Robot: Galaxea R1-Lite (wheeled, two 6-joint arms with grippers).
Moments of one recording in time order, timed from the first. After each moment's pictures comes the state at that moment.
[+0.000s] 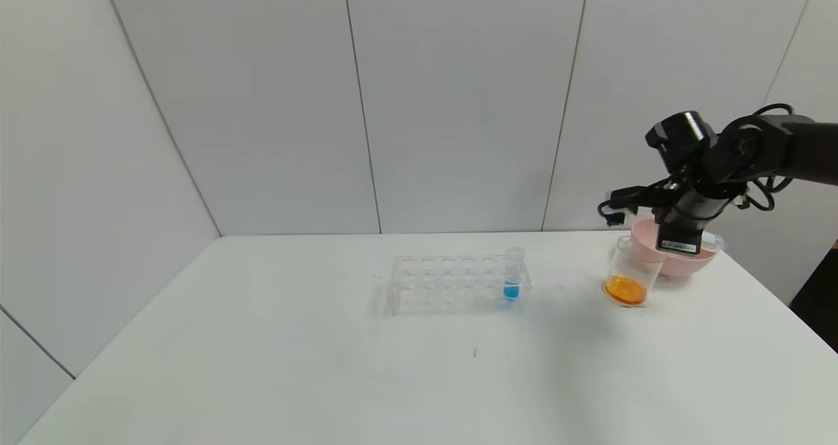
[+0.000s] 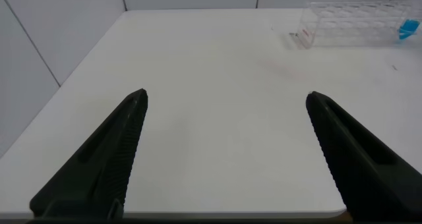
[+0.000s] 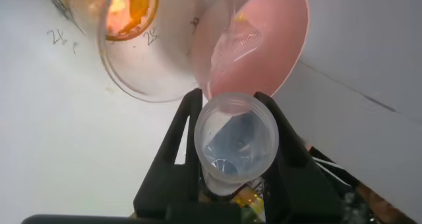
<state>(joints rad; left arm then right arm) 0.00 0.00 0.00 0.02 0.00 -0.02 0.08 2.20 -2.00 0.75 -0.35 -1.09</state>
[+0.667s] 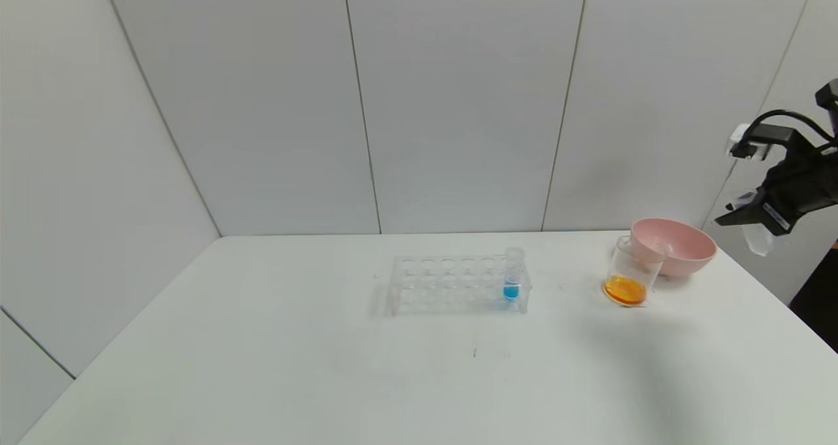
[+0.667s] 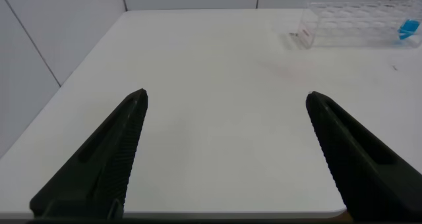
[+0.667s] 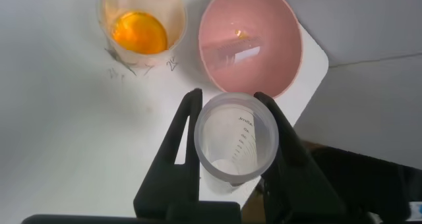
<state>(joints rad) 0.00 0.00 0.00 0.02 0.00 -0.02 -0.26 1.99 -1.87 0.70 0.32 -0.86</state>
